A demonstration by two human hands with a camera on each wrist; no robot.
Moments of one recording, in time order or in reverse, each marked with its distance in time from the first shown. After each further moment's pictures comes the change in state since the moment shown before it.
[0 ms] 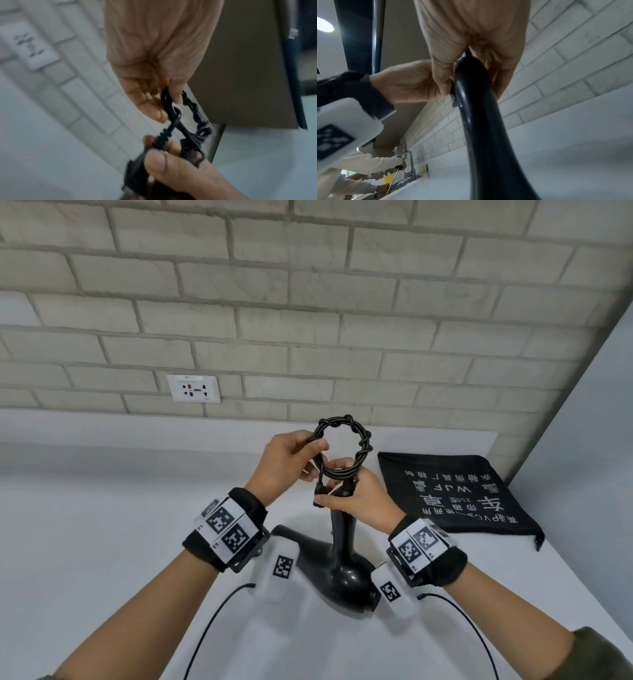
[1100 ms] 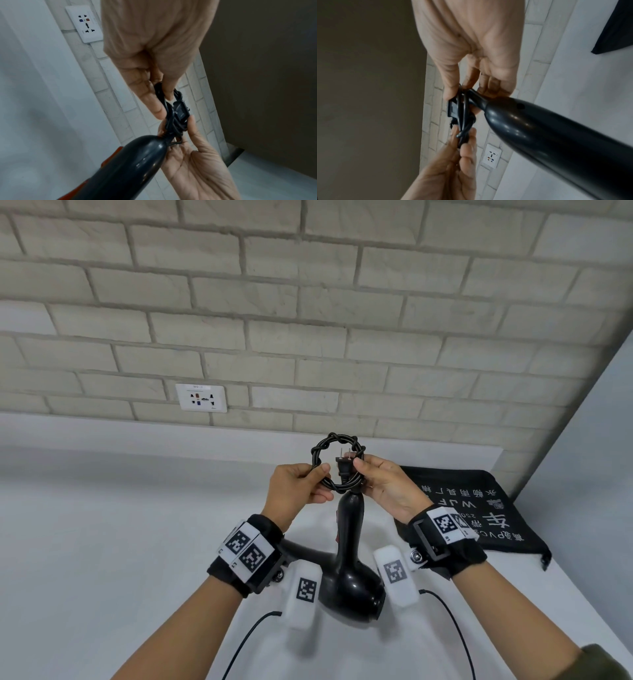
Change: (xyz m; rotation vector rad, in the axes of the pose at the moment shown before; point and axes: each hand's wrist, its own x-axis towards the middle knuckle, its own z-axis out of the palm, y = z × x) left_hand -0.002 -0.026 0.016 -0.218 0.140 -0.167; right_hand 0.028 -0.005 -0.037 0.585 -0.081 0.151
